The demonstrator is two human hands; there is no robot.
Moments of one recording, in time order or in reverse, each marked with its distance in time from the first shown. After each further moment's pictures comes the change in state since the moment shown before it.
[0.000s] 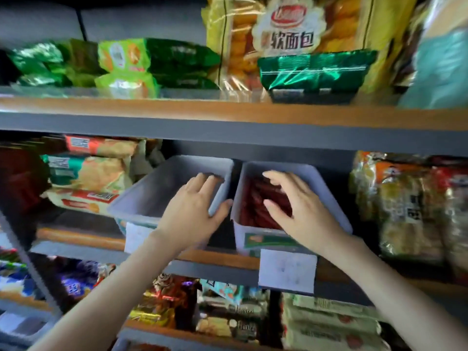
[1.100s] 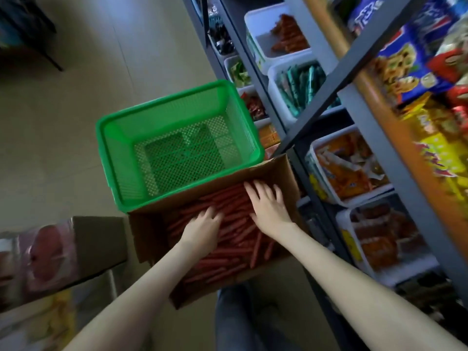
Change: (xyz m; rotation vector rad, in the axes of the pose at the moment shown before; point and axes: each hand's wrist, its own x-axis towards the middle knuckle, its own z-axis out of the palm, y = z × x) left_hand -0.635 -0.145 0.130 0.022 -0.882 -1.365; right_hand -0.283 -0.216 0.593 -0.055 -1.241 -0.637
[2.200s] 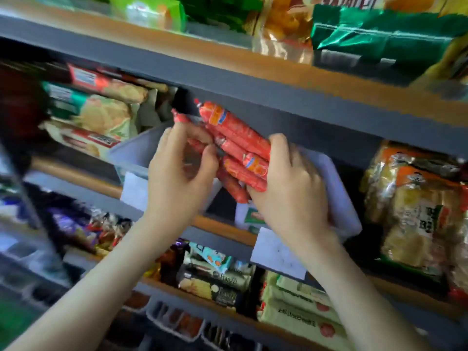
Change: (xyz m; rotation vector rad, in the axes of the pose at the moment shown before) left_hand -0.266 0.473 -0.360 -1.047 0.789 1.337; right_hand -0.525 0.095 -0.397 -0.464 1.359 0.826
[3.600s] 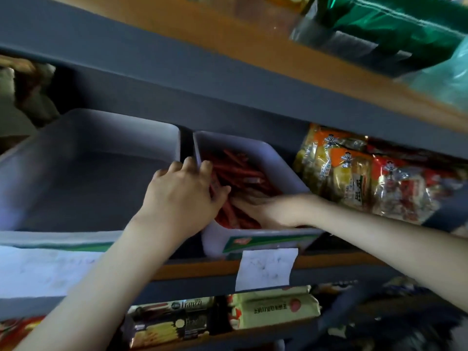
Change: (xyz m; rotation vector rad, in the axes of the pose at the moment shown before) left_hand 0.042 -0.079 0.073 0.692 -0.884 0.144; right_hand -0.029 0.116 0.103 -0.184 -1.236 0.020
